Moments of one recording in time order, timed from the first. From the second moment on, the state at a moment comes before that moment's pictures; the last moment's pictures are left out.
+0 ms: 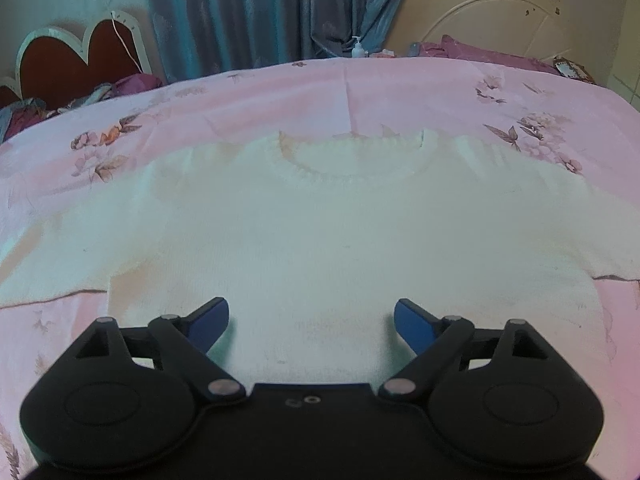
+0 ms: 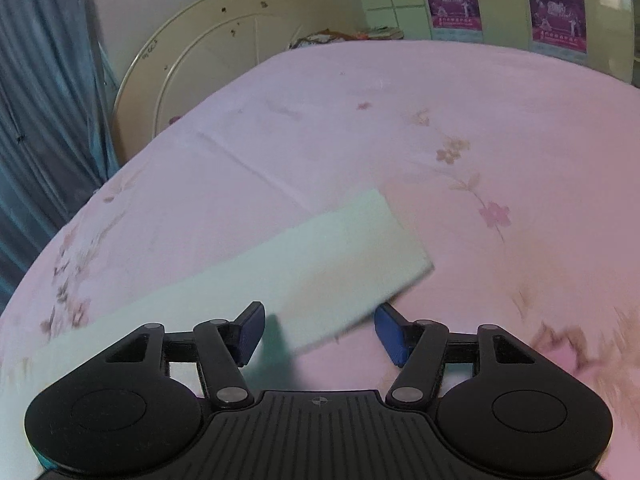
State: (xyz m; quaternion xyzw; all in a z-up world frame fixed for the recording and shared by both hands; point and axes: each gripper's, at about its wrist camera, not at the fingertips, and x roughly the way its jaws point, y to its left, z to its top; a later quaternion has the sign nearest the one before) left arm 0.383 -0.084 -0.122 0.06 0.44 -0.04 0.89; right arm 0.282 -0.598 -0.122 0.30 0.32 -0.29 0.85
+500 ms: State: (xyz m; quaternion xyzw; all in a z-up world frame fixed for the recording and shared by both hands) left arm 0.388 -0.064 -0.116 0.03 0.45 -0.05 0.89; right arm 0.305 -0.539 -0.080 0.25 0.26 -0.19 0.91
